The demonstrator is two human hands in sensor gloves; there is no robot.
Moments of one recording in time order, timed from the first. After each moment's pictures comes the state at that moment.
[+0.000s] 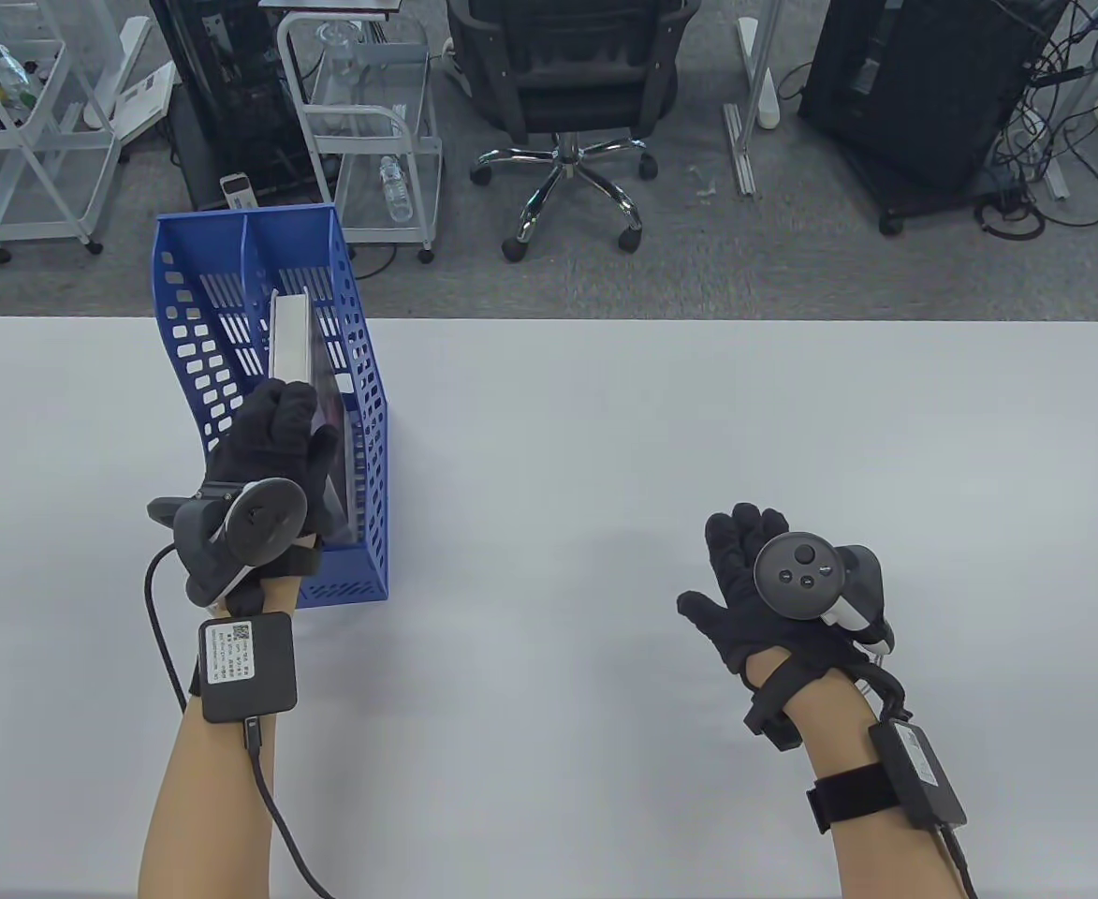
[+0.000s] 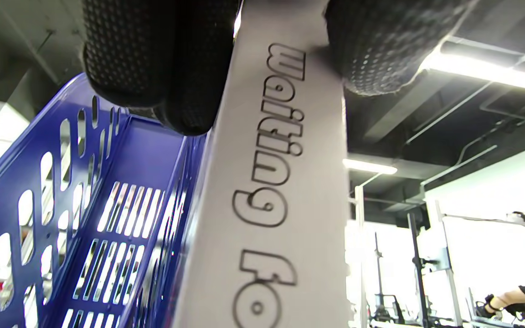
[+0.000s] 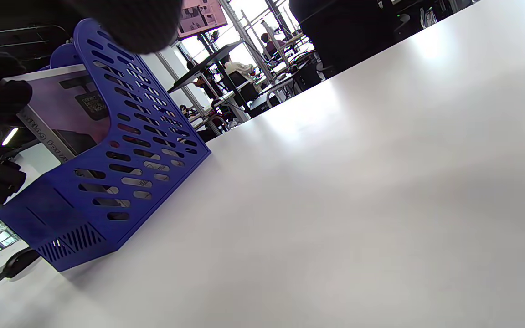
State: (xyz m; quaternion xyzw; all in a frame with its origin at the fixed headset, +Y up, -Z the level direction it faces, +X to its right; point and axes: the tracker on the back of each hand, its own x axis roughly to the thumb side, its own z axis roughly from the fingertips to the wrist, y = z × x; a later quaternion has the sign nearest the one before) left_hand -0.277 -0.625 -0.346 0.32 -0.02 0.09 0.94; right_hand 0.186 -0.703 -0.305 0.14 0.08 0.95 0.28
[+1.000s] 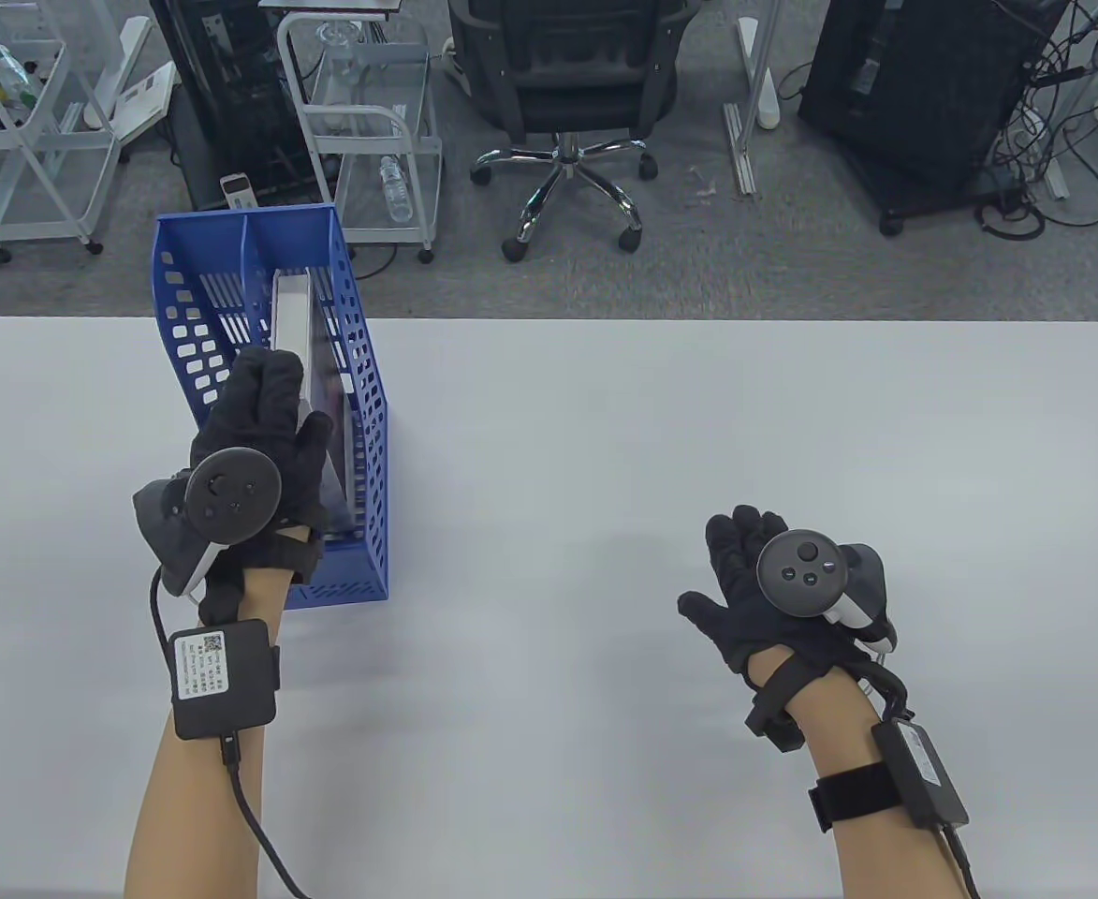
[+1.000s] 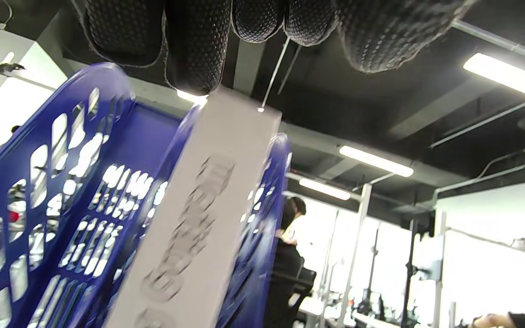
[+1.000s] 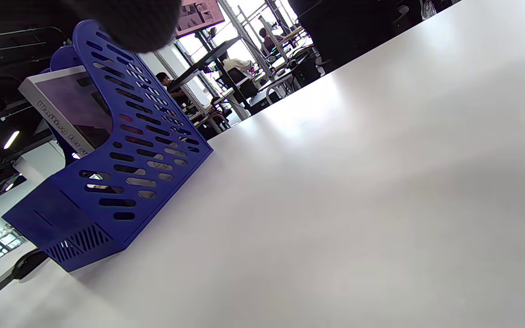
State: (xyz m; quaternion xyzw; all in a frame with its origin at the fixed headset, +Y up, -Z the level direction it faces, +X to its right) left_hand -0.273 -0.586 -0.332 0.29 -0.02 0.17 0.94; right_hand 0.188 -0.704 -0.306 0.14 0.09 0.94 0.29
